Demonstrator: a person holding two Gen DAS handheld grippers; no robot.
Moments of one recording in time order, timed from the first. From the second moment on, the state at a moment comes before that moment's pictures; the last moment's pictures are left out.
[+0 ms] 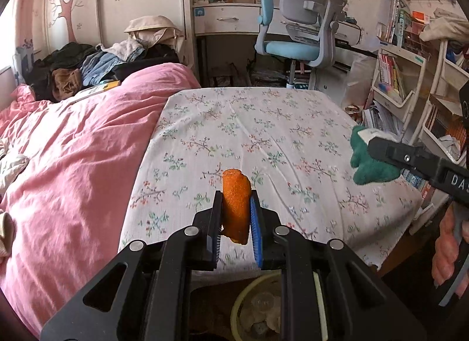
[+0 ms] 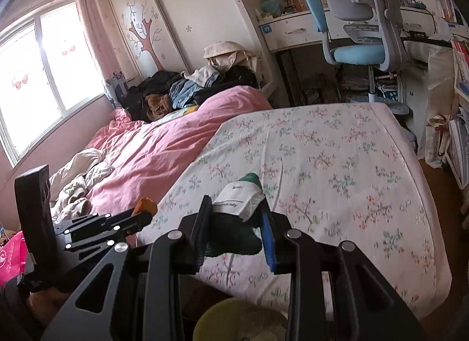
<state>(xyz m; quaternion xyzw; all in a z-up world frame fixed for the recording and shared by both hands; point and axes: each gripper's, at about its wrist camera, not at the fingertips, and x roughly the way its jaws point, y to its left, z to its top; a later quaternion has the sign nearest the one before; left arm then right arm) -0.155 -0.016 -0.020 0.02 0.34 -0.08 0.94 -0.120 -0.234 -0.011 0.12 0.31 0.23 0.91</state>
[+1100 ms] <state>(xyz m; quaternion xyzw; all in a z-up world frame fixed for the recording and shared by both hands) -0.226 0.004 -0.023 -0.04 0.27 0.00 0.96 -0.199 -0.247 -0.039 0.08 0.31 0.07 0.95</state>
